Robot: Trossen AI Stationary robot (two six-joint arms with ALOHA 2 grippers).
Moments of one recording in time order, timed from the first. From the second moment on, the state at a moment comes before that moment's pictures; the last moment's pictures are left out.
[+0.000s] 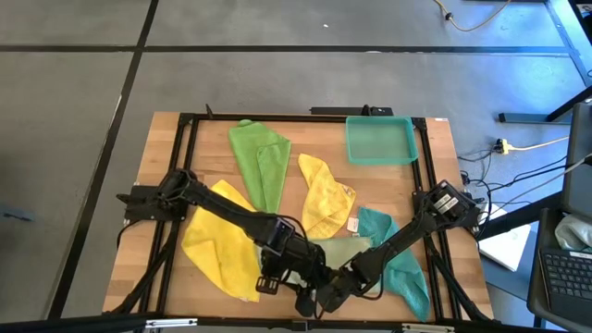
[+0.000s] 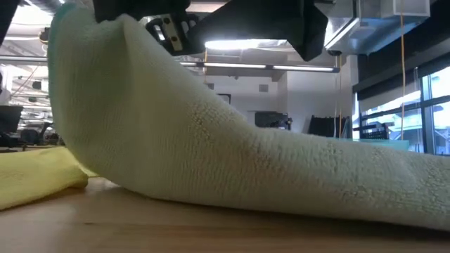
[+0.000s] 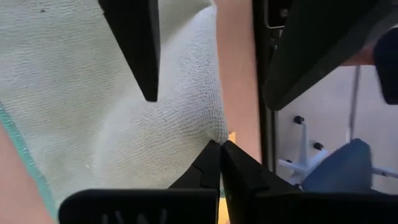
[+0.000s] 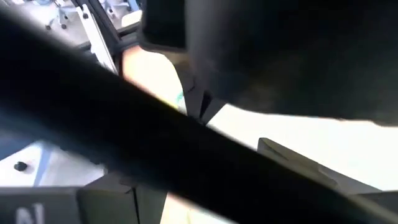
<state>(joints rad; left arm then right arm) -0.36 2.05 1.78 -1.06 0.41 -0.28 0.64 2.06 1.40 0.02 0.64 0.75</state>
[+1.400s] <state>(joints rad) -0.26 2.03 1.78 -0.99 0.59 -0.32 0.68 2.02 1.40 -0.06 0.84 0.64</state>
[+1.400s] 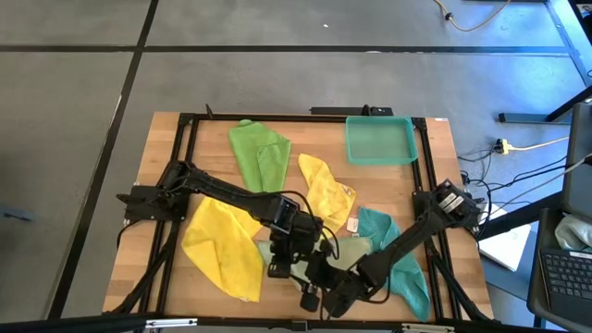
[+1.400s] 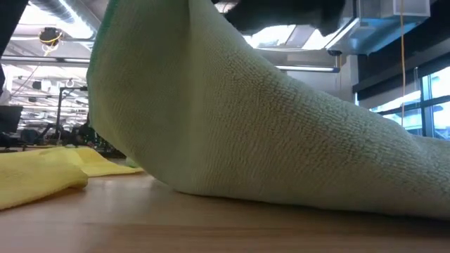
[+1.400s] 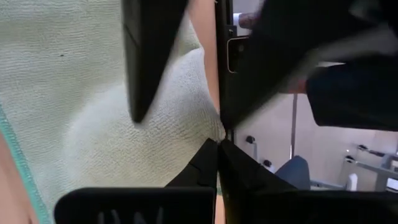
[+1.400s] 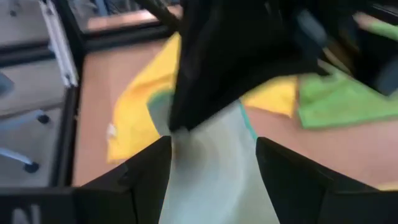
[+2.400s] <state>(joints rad) -0.24 2.03 1.78 -0.92 0.65 -0.34 0.59 2.02 1.40 0.01 0.55 0.54</state>
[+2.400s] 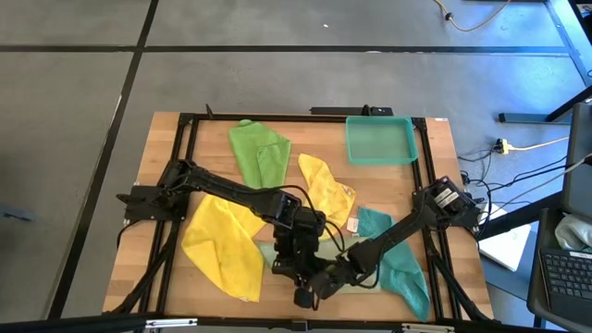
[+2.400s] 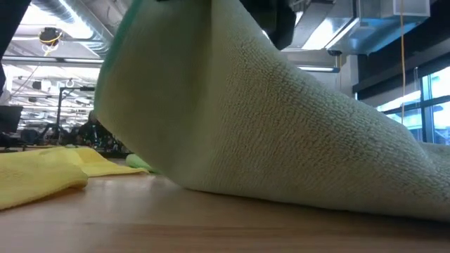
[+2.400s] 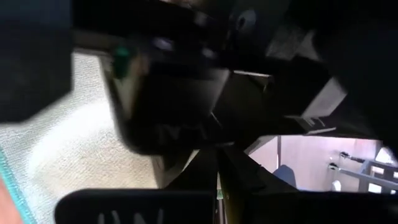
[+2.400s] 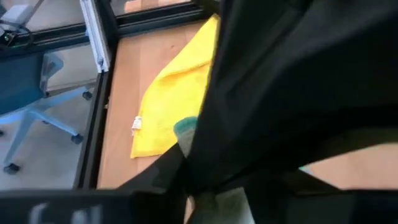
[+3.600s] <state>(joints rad) -0.24 1.75 1.78 -1.18 0.35 -0.13 0.59 2.02 1.41 0.00 0.44 0.63</state>
